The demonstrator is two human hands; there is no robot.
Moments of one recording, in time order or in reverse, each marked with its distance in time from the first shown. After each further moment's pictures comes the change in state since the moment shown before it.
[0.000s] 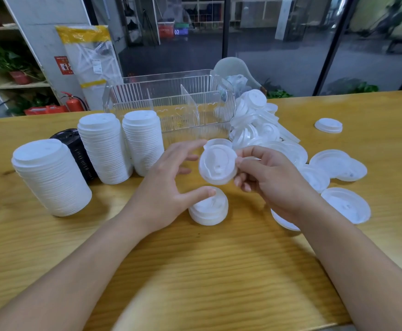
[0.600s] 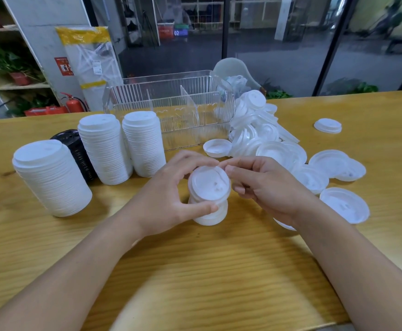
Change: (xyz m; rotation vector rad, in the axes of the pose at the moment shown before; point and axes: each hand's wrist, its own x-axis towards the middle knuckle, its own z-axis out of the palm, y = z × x) left_hand -0.003 0.007 -0.006 -0.027 -0.178 0.042; right_hand -0.005 -0.001 0.006 -0.040 -0.130 0.037
